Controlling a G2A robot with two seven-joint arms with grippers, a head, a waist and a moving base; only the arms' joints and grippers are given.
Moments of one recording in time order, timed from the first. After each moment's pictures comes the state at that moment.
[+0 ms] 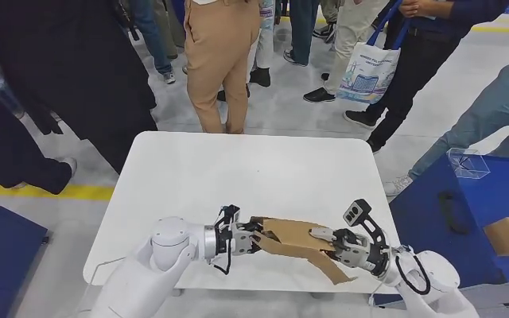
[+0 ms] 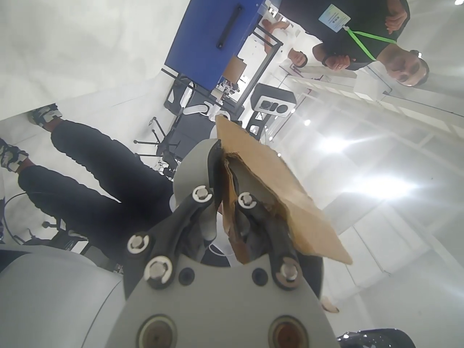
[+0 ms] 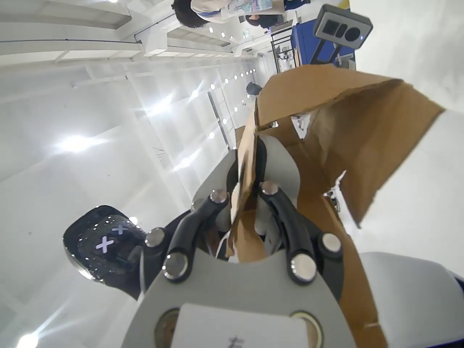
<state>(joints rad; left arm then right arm) 1.03 -1.19 -0.95 -1.57 -0.68 0.54 -0.79 -1.61 -1.04 1.60 -1.91 0.74 0.20 0.97</state>
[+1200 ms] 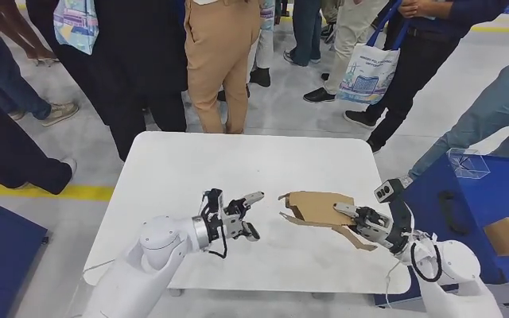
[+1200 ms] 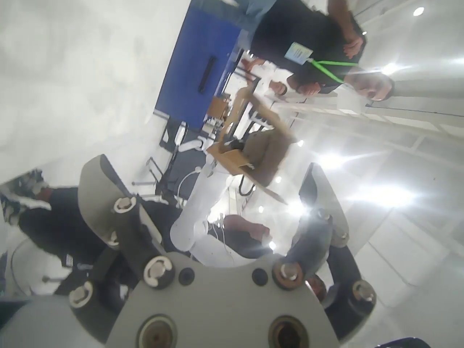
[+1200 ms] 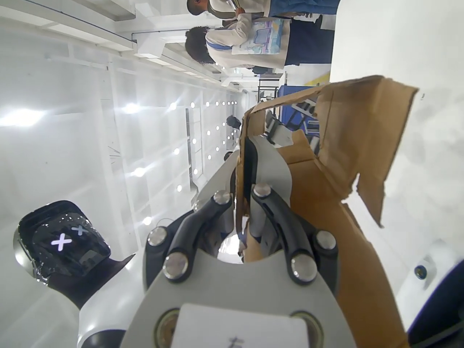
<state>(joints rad) 1.10 -1.18 -1.06 -1.68 -0.62 0.32 -0.55 -1.49 -1.02 1.69 -1.72 0.64 0.00 1.06</state>
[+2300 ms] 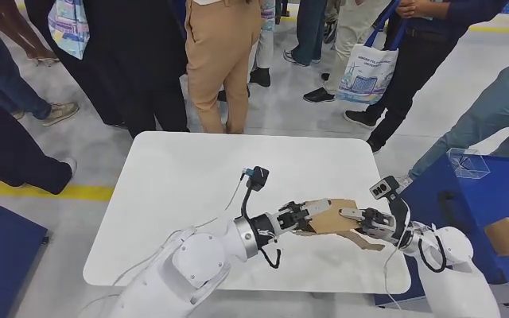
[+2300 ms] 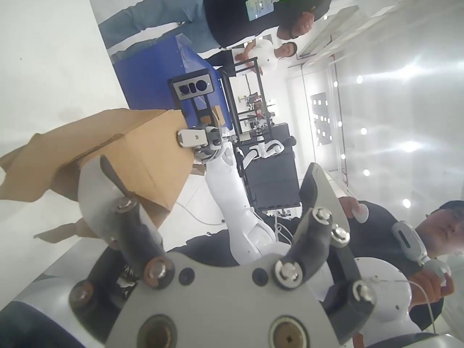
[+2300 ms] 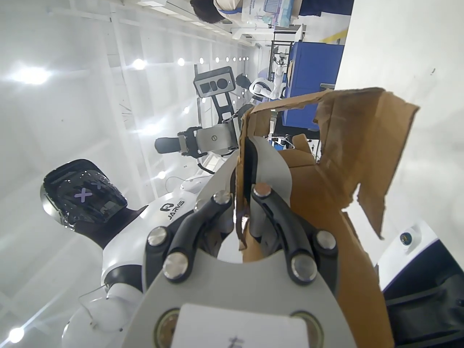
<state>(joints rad) 0.98 -1.27 -0.81 -1.89 -0.17 0.21 -0.41 -1.32 -1.01 1.62 -1.45 0.73 -0.11 1.35</state>
